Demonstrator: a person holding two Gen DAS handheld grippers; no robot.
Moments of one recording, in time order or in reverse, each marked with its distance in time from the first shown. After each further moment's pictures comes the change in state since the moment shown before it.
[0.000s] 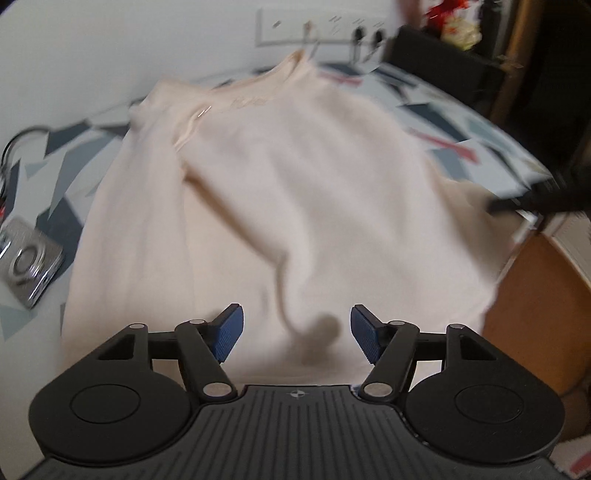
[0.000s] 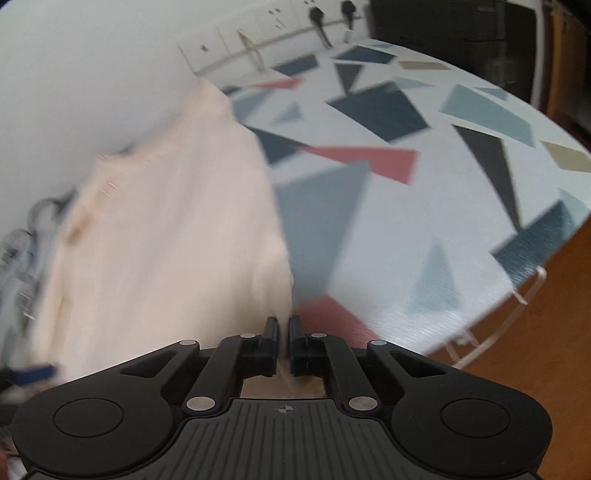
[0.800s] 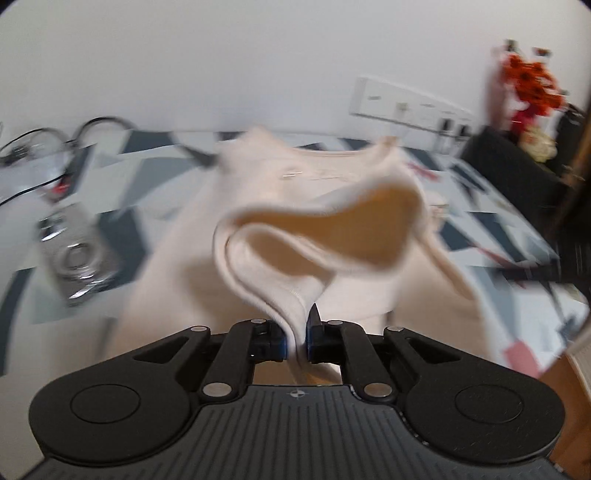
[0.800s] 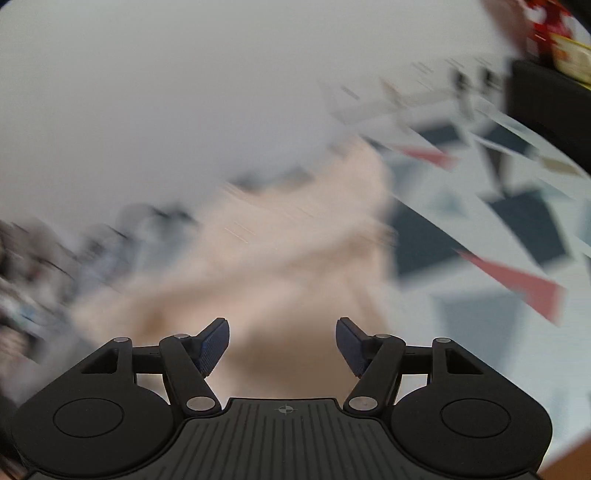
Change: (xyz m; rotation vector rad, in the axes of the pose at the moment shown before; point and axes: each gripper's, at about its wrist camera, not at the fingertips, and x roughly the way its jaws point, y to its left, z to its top) left arm -0.004 0.053 0.021 -0.333 -0.159 0.176; right arm 0.011 0.090 0.043 -0.242 -0.021 0.096
